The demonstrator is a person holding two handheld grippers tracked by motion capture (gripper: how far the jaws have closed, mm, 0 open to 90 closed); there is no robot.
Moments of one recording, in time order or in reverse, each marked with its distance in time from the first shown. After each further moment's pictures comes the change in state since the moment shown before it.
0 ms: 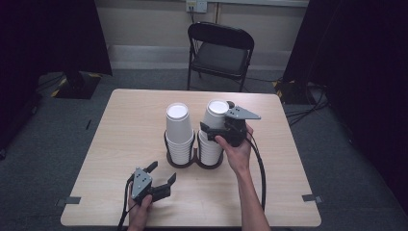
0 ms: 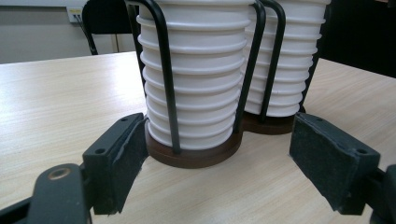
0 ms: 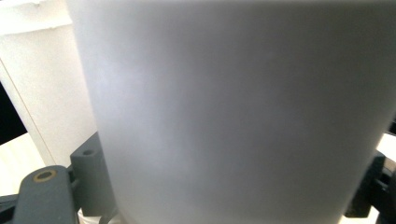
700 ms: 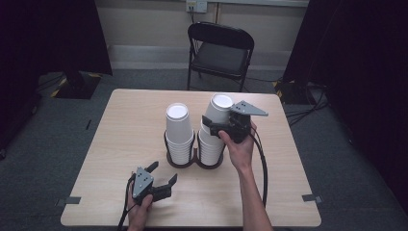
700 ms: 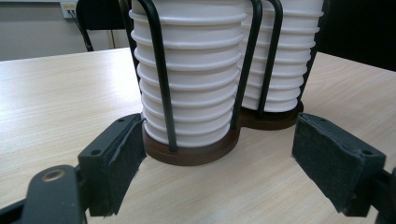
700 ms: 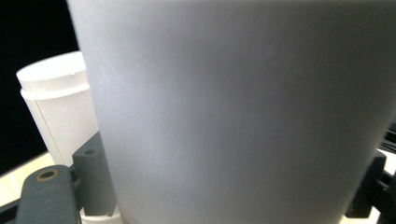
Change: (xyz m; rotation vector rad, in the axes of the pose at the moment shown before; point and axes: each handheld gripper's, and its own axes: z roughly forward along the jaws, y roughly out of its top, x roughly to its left) left arm -0.001 0.001 0.002 0.023 -0.010 0.016; right arm -0.001 0.019 -0.013 -0.069 0.013 0.032
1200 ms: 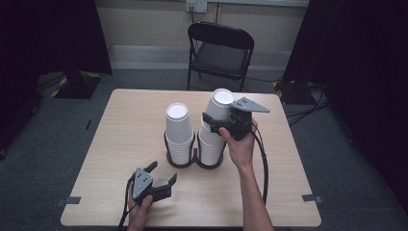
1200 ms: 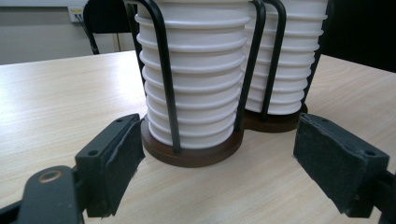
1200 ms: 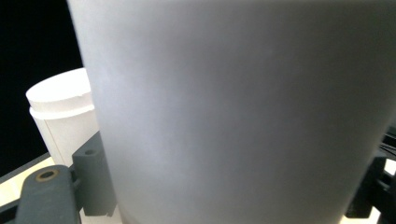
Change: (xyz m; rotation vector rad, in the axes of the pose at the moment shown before) left arm -0.001 0.000 -0.001 -0.011 0.027 0.011; right arm 0.002 0.013 -0.003 0.000 -0.009 0.000
